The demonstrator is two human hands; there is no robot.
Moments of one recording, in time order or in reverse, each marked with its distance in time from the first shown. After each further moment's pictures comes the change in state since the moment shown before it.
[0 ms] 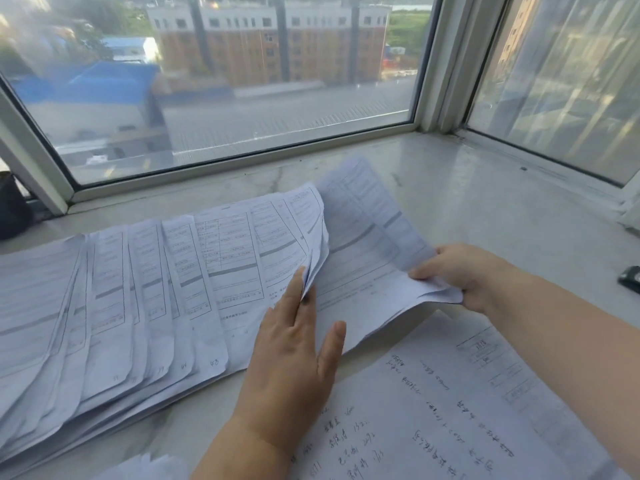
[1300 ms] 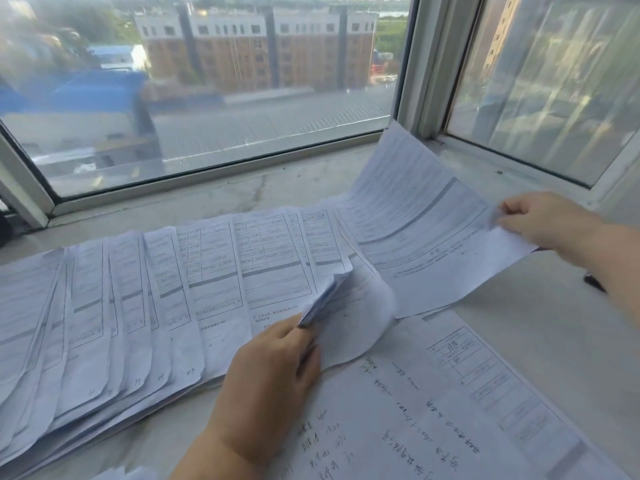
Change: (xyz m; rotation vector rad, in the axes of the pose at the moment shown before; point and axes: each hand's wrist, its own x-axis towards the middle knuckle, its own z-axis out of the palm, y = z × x) left_hand -0.003 0.005 -0.003 0.091 0.017 0.165; right_hand 0.004 -0.022 -0.130 -0.577 0.368 -0.290
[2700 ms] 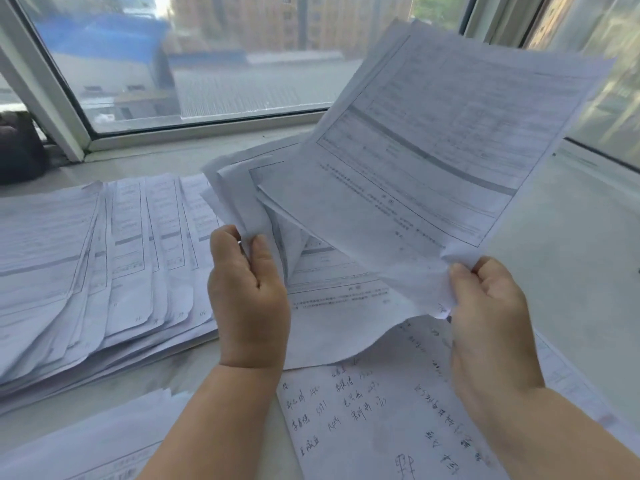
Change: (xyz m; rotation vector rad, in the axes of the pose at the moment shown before) left_hand 0.010 -0.026 -0.013 -0.403 0.815 -0.316; right_hand -0.171 -0.071 0.144 0.916 0.168 0.014
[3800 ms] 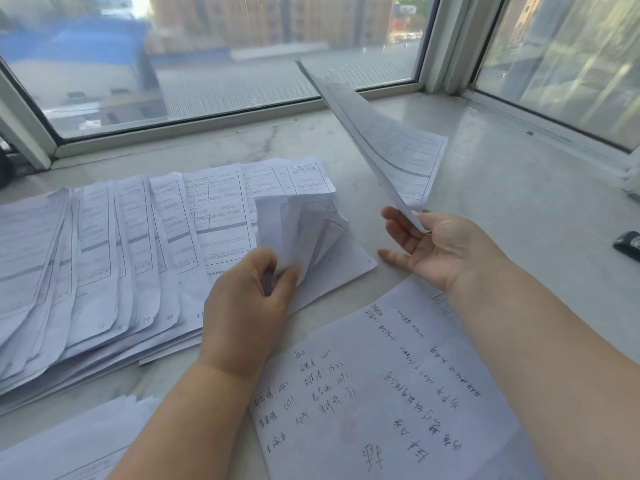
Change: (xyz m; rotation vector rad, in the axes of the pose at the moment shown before) left_hand -0.015 -0.002 0.004 0.170 -0.504 -0.124; right_hand 0.093 -0.011 0.003 0.458 -0.274 0.569
